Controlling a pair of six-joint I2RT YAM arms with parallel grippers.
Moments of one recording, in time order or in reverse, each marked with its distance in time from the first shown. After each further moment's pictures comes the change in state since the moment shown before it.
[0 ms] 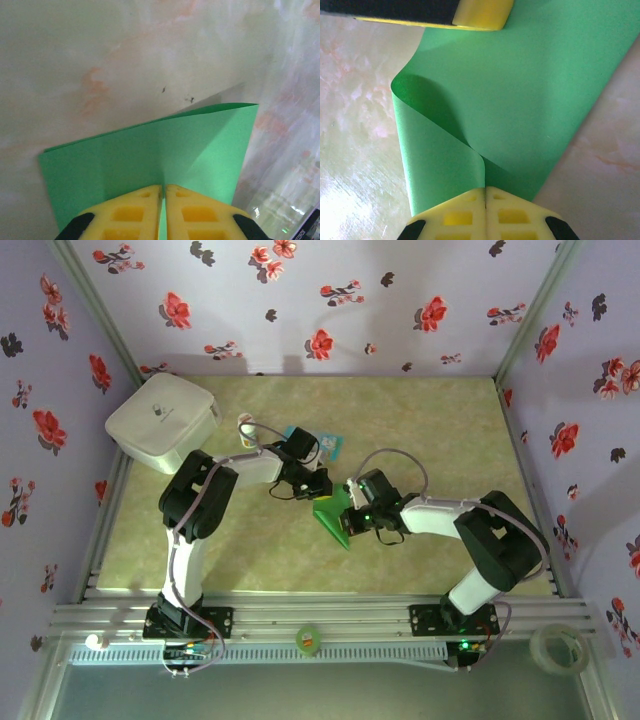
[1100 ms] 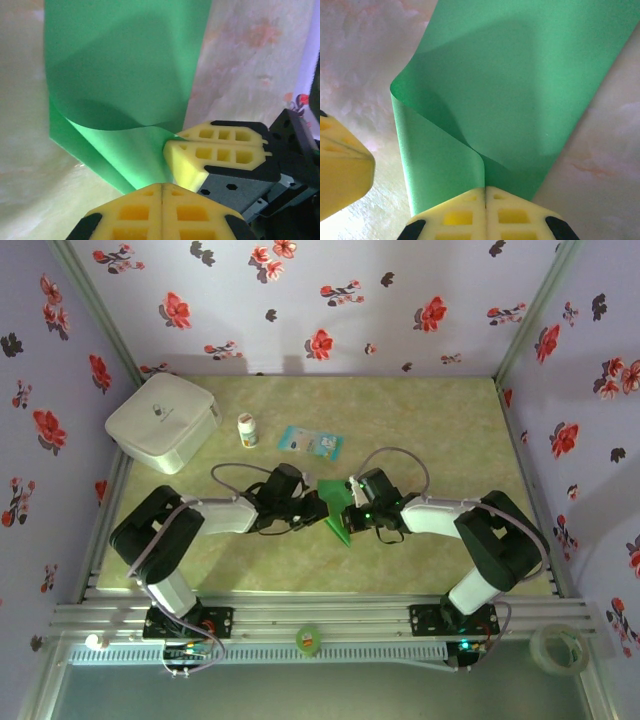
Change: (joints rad) left arm -0.127 -0.376 -0.565 0.580 -0.066 -0.432; right arm -0.007 0.000 0.000 0.014 0.037 0.027
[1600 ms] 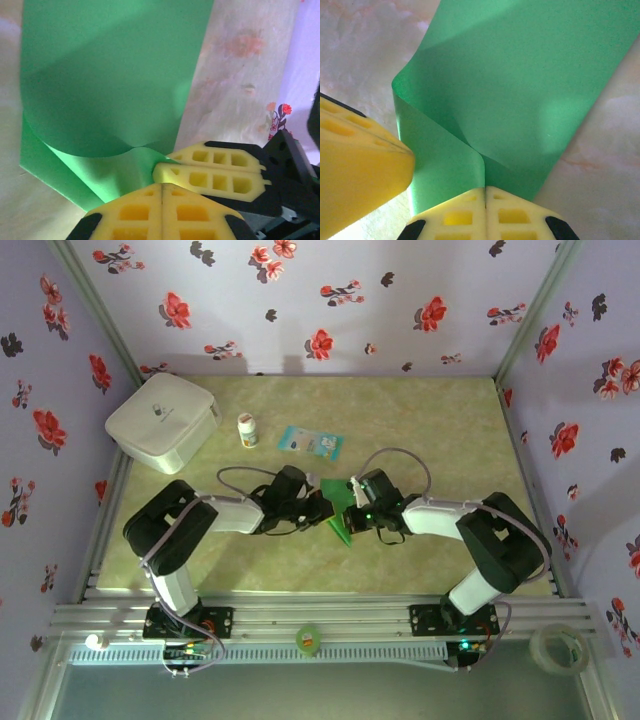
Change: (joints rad) left arm -0.015 0.079 0.000 0.102 0.000 -0.049; right arm 0.000 -0.014 -0.013 0.001 0.019 0.006
